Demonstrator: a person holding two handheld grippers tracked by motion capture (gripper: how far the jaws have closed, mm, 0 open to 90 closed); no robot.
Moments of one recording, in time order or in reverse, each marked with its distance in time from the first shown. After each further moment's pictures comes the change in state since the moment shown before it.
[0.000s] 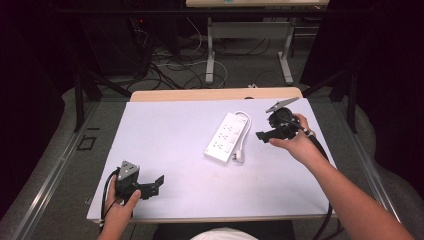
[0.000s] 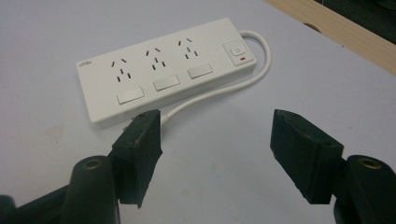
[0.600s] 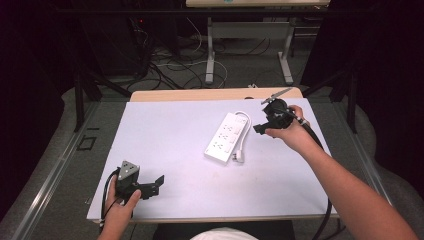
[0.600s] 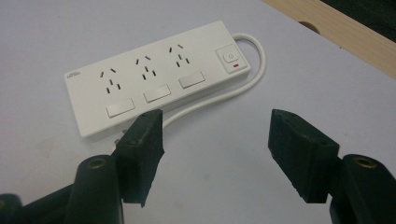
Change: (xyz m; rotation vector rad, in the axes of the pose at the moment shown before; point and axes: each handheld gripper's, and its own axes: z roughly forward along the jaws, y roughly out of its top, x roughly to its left) left arm 0.000 0.000 0.000 0.005 -0.004 0.000; right arm -0.008 0.024 0.011 0.065 -0.003 0.024
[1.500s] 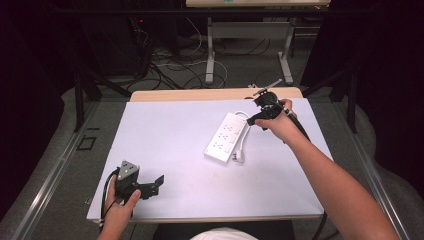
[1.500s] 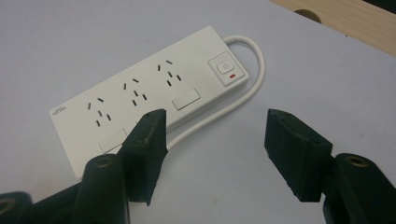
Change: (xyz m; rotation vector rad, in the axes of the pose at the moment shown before) left arm 0.001 0.000 0.000 -0.004 0.000 0.002; right arm -0.003 0.027 0.029 0.044 -0.019 0.143
